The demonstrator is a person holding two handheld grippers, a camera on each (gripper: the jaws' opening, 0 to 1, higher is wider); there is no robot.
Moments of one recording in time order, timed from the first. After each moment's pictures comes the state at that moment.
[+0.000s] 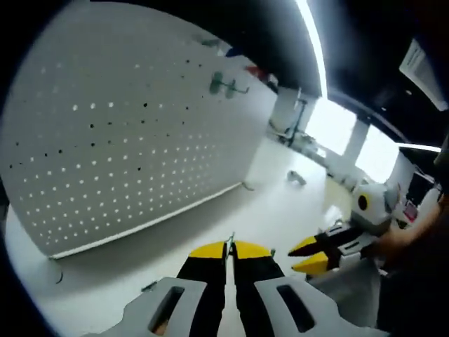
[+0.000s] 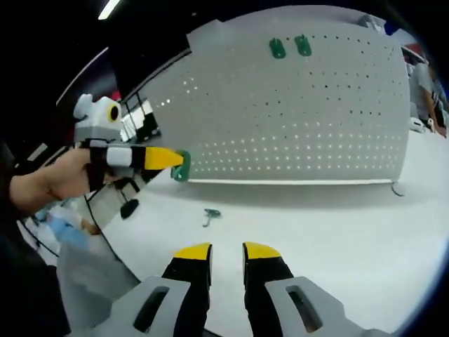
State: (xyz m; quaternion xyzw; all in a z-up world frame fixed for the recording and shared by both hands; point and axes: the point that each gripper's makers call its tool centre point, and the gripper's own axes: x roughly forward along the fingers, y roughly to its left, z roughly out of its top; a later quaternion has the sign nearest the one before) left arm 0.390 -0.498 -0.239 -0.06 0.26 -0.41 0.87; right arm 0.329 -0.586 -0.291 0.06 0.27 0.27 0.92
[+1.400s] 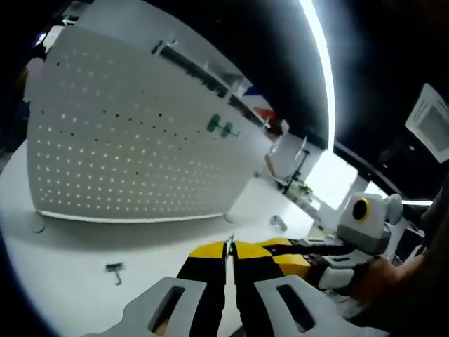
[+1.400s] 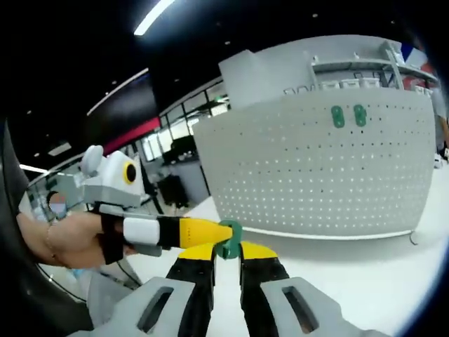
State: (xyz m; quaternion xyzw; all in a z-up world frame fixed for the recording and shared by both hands) left arm 0.346 -0.499 -0.195 -0.21 0.21 -0.37 0.88; right arm 0.329 -0.512 -0.194 0.06 0.16 0.34 0.93
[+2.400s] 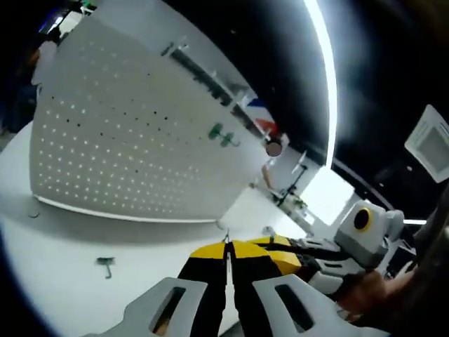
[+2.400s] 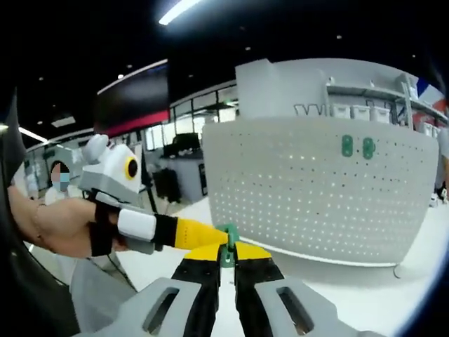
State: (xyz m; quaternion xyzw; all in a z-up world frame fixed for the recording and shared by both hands) left arm 0.340 -0.502 -0.191 -0.25 0.21 -0.37 0.87; right arm 0.329 -0.506 -0.183 -0.02 0.13 0.34 0.93
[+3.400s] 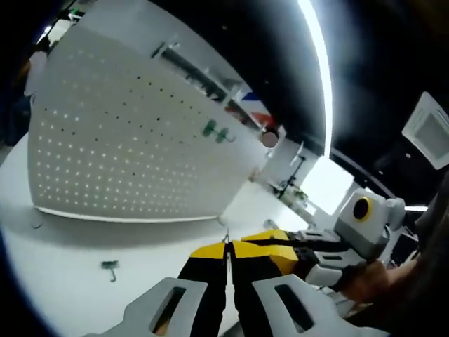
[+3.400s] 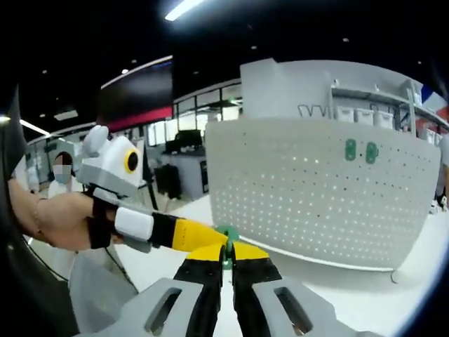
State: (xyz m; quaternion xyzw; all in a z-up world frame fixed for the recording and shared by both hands) left arm 0.339 -0.500 -0.188 -0.21 0.21 -0.39 0.87; right arm 0.327 -0.508 -0.181 -0.04 0.13 0.35 0.93
